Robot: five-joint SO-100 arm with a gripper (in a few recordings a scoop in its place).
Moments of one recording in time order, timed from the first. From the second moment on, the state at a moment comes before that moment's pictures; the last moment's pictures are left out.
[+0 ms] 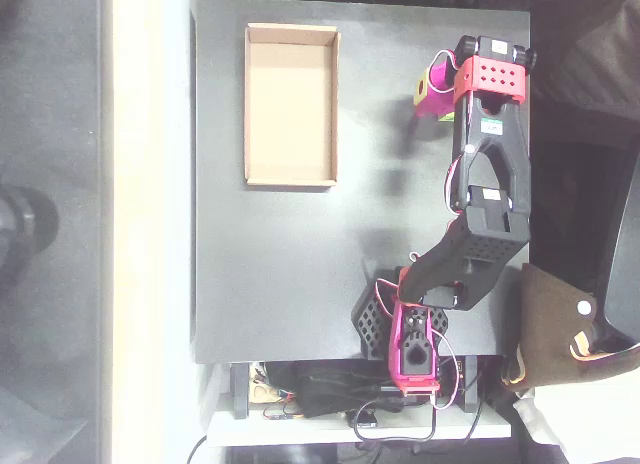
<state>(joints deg) 6.0 62.0 77.3 80.2 87.5</state>
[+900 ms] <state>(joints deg) 6.0 61.7 77.3 73.6 87.5</state>
